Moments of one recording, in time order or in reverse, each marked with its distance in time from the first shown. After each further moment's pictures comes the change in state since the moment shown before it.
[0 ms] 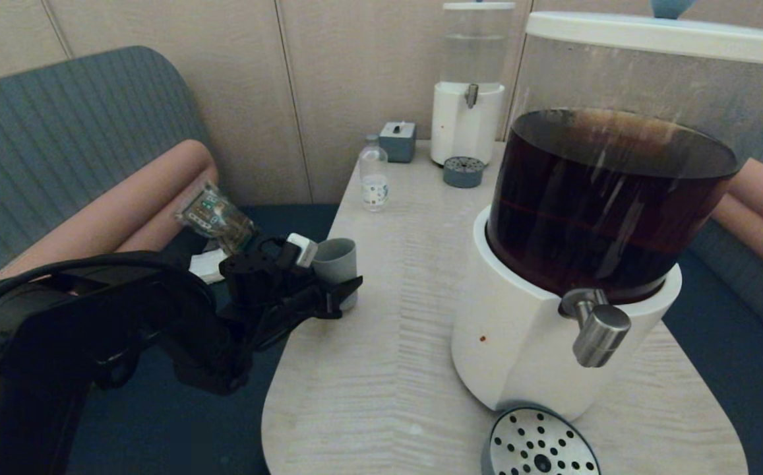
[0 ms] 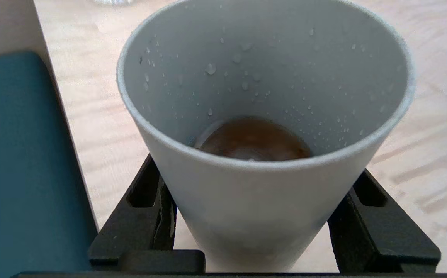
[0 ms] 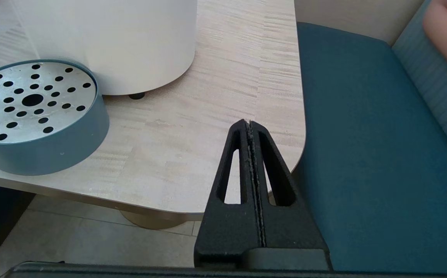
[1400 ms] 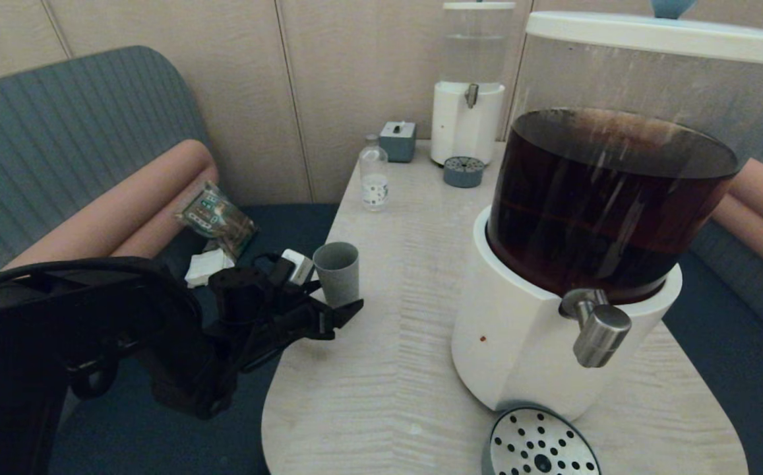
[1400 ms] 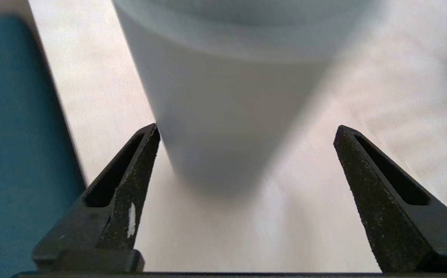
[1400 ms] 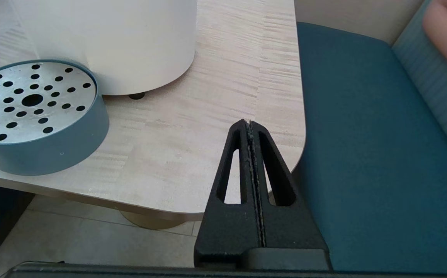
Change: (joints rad) left arm -0.004 -0.076 0.190 -0.010 0.000 0.008; right arm 0.000 0.000 0.000 0.000 0.000 0.000
